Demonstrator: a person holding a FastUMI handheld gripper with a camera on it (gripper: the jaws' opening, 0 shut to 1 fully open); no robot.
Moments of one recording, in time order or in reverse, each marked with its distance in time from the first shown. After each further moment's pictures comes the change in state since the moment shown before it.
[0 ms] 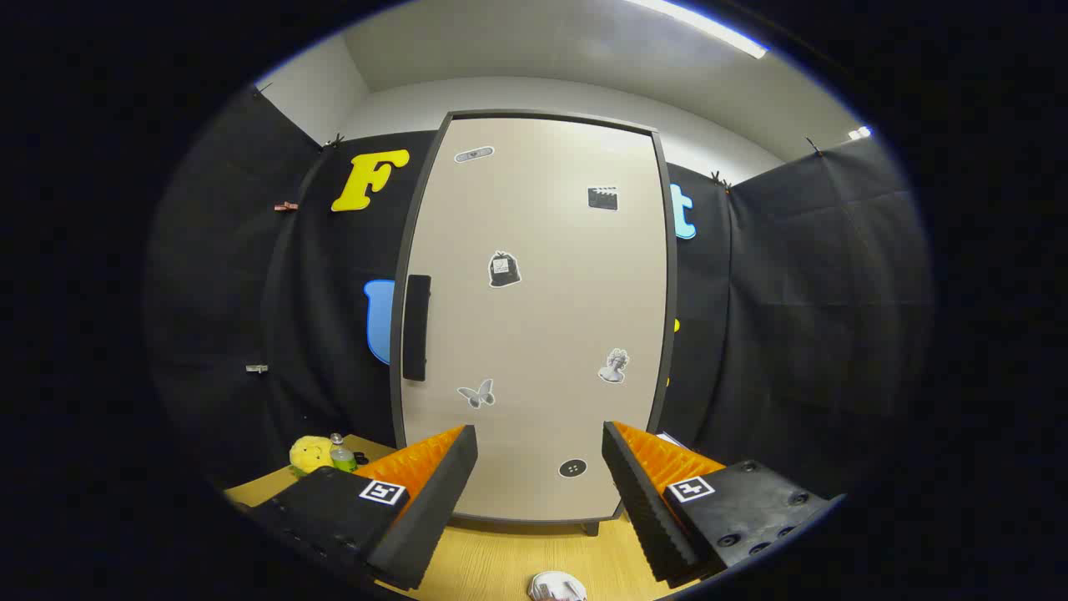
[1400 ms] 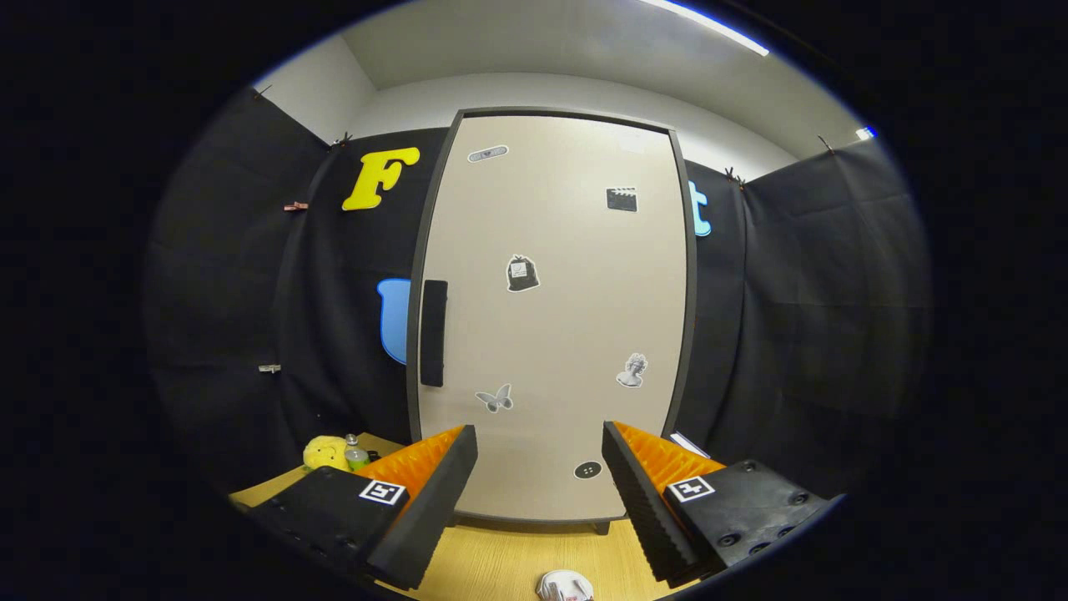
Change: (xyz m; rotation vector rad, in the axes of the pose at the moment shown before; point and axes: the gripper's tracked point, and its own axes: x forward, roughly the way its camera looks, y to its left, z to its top) arm 0.000 0.022 0.012 -0.005 0.017 0.054
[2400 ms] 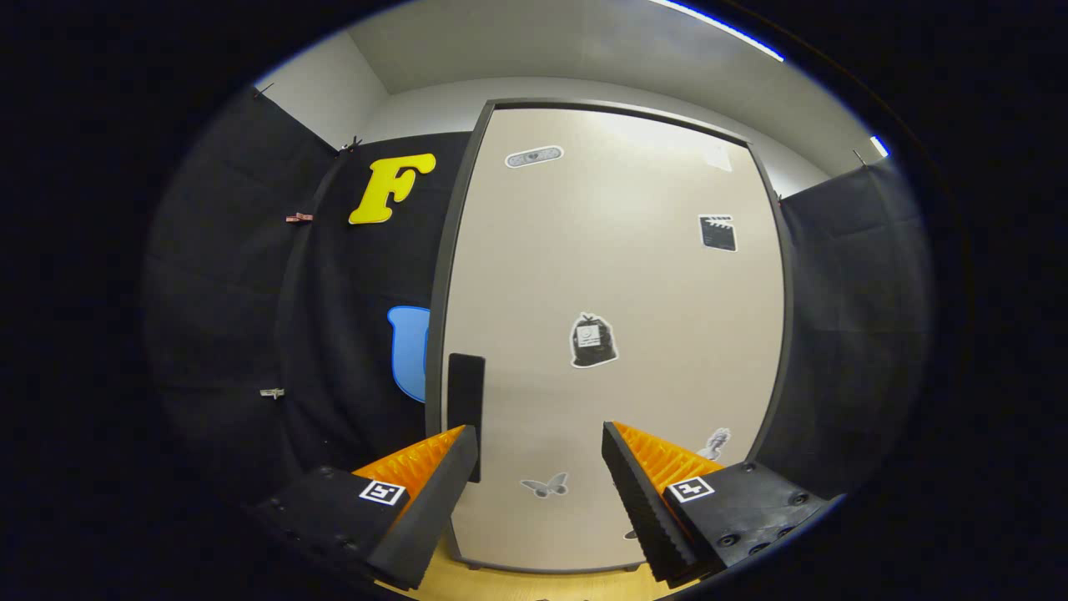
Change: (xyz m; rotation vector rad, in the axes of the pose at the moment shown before) arm 0.116 0.080 0.058 0.009 -0.029 0.068
